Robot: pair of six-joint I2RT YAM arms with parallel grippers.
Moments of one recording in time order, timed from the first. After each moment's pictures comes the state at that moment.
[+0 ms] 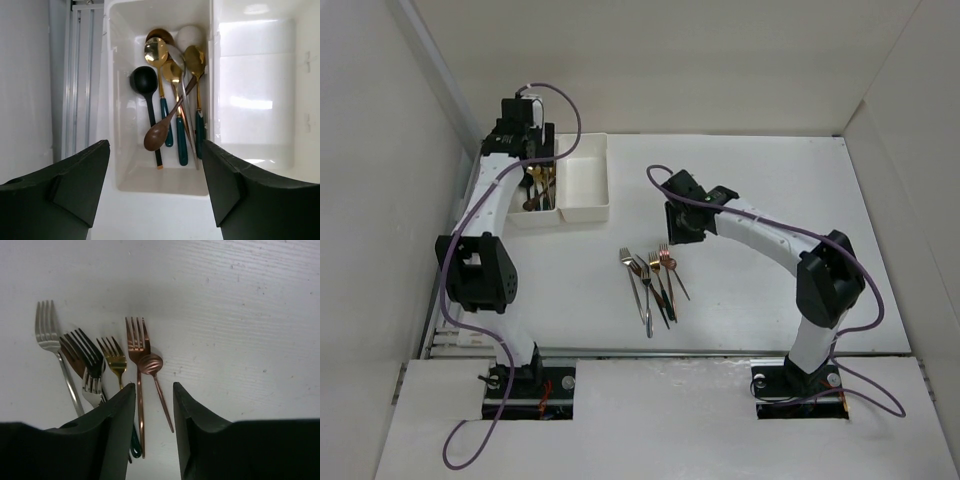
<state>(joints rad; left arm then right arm) -0.05 1.80 1.74 -0.64 -0.20 0.05 0.70 1.79 1.48 -0.75 0.20 0.54</state>
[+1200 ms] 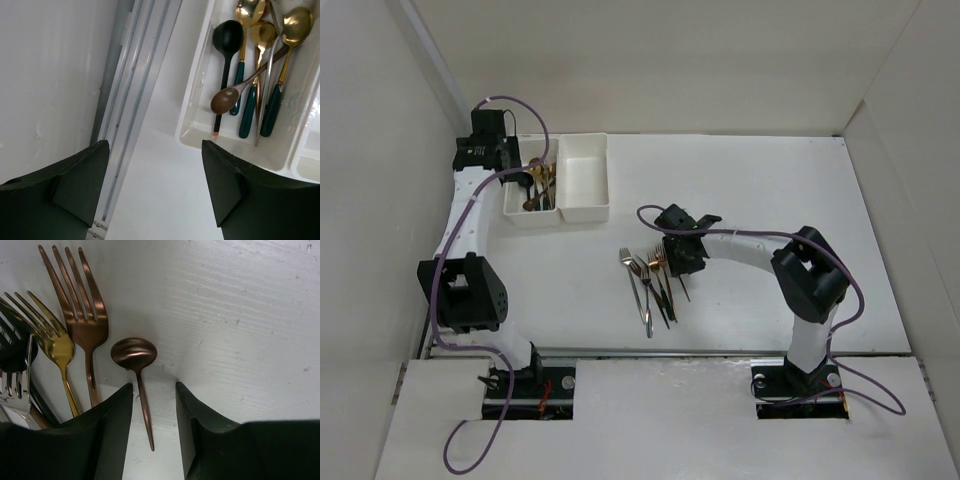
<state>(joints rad) 0.06 1.66 1.62 -0.74 -0.37 0.00 0.75 1.86 1.23 -0.60 0.16 0.48</state>
